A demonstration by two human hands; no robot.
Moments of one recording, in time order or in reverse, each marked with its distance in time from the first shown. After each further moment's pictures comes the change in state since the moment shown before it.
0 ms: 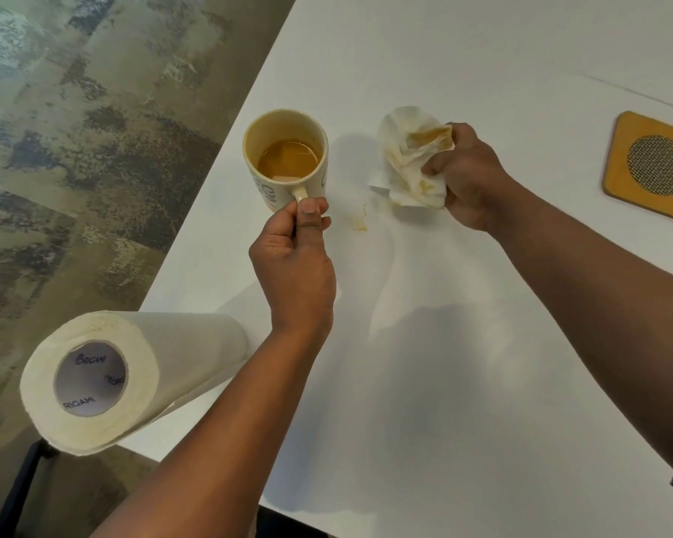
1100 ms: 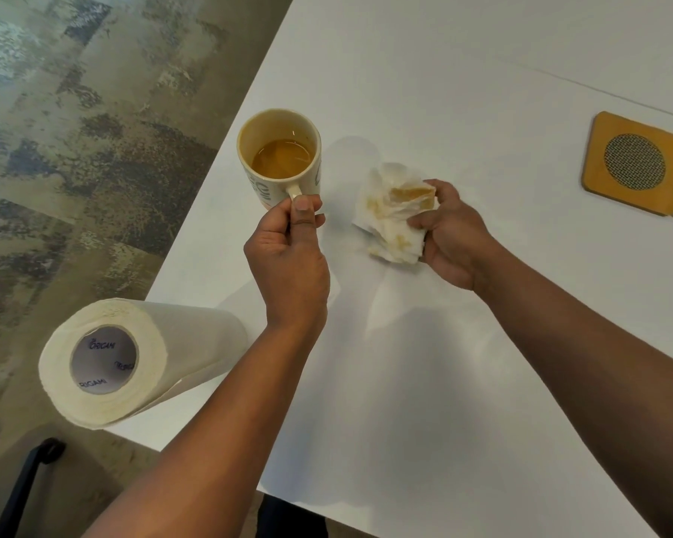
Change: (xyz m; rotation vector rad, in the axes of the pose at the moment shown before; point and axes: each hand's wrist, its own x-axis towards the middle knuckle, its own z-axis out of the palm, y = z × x) left_hand -0.006 0.008 -0.005 0.013 -0.013 0.036; right_hand -0.062 0.040 0.007 0.298 -0.069 0.174
